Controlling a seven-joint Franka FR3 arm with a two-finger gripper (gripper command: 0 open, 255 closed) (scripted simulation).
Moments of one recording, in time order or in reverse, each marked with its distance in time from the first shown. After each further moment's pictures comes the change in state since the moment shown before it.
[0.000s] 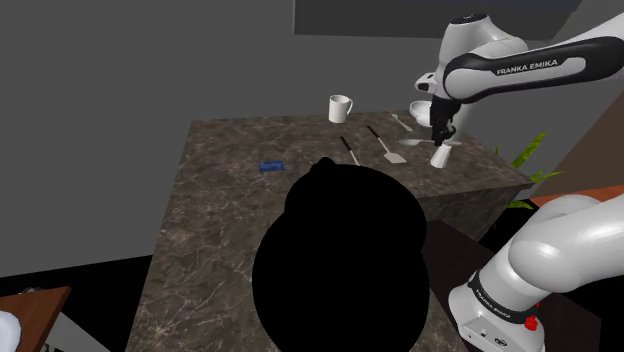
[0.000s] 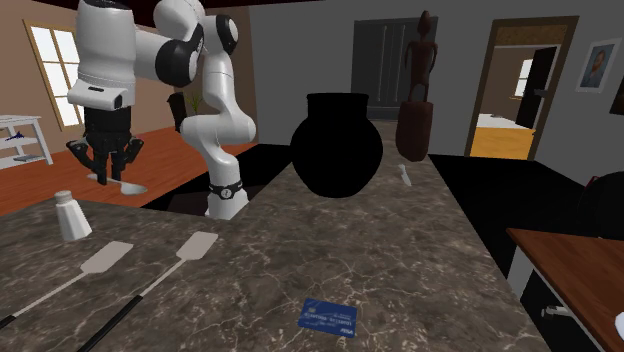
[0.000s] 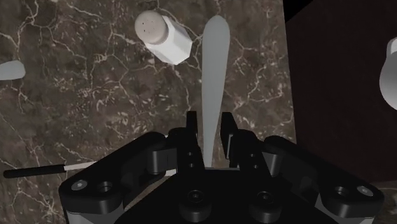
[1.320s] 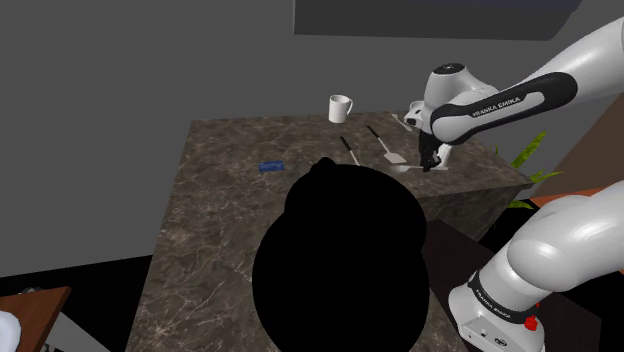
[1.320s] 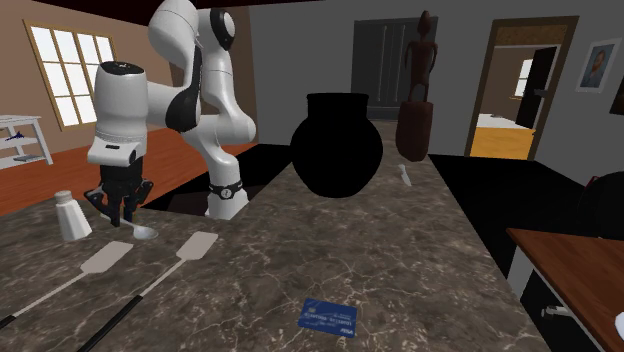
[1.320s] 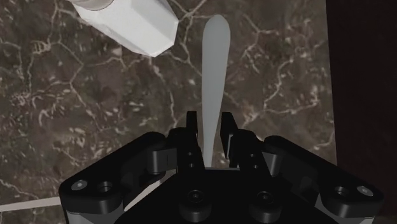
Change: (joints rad) arm -0.020 0.149 -0.042 -0.162 -0.070 0.304 0.081
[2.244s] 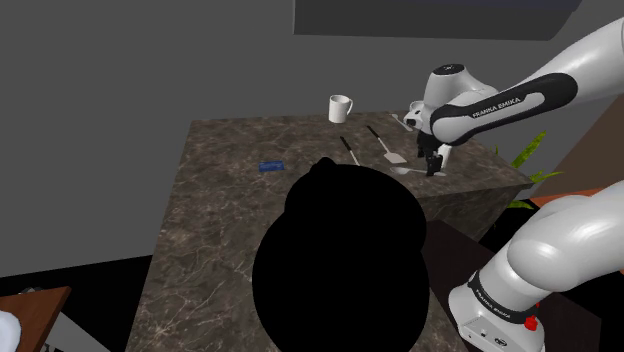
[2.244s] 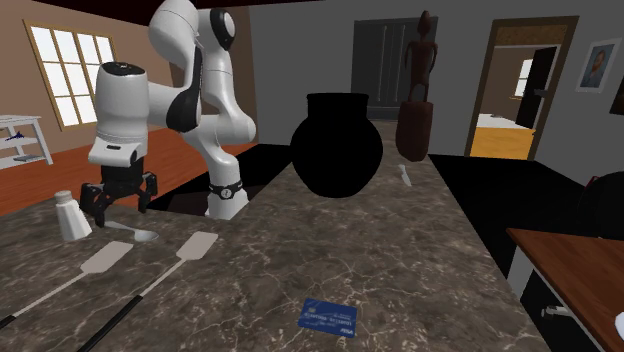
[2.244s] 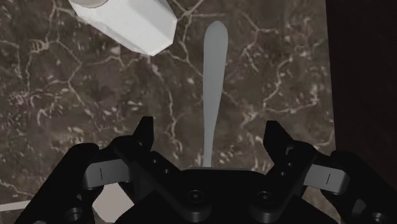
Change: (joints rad) arm 0.000 -0.001 0.002 -0.004 -0.001 0.003 0.004
